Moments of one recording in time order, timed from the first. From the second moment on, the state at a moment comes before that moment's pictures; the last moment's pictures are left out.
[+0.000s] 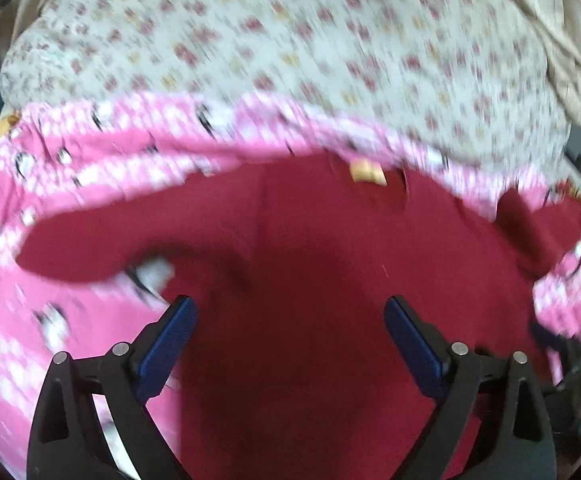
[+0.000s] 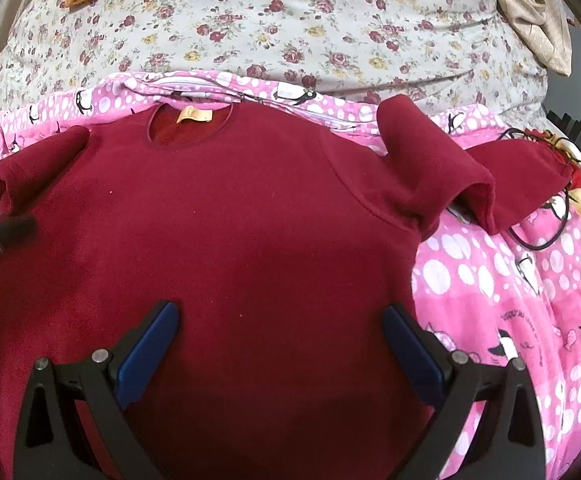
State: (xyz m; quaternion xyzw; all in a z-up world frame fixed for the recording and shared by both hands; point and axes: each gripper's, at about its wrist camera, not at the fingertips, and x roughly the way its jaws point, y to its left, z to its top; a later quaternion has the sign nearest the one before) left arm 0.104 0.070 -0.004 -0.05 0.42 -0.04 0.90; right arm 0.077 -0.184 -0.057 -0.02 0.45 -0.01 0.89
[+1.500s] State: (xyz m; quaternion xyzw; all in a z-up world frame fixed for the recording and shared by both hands) left arm 0.107 0.413 0.037 -0.22 0.30 0.19 0.91; right arm 0.081 -0.178 -0.057 -0.05 0.45 -0.01 0.89
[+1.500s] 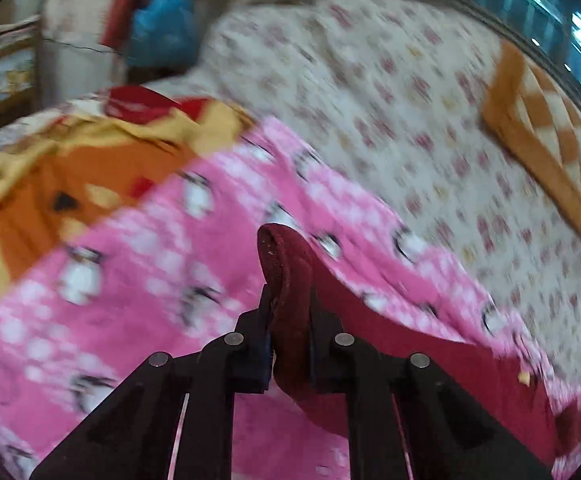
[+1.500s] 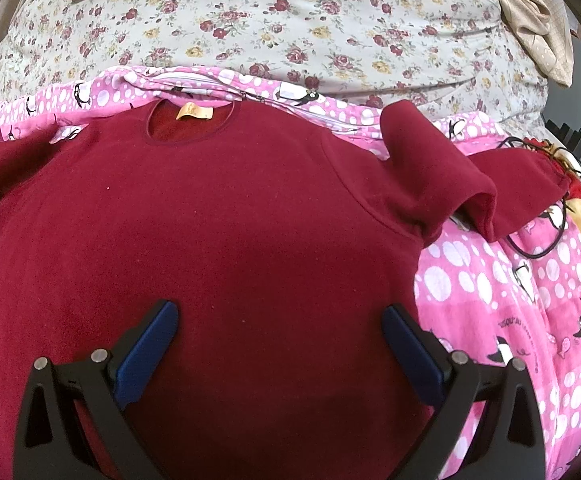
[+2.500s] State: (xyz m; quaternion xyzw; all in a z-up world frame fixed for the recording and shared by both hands) left arm 0.154 0.052 -0.041 -0.19 0.45 -0.21 0.85; right arm 0.077 -0.182 -0.029 0.00 0.39 0.01 0.92
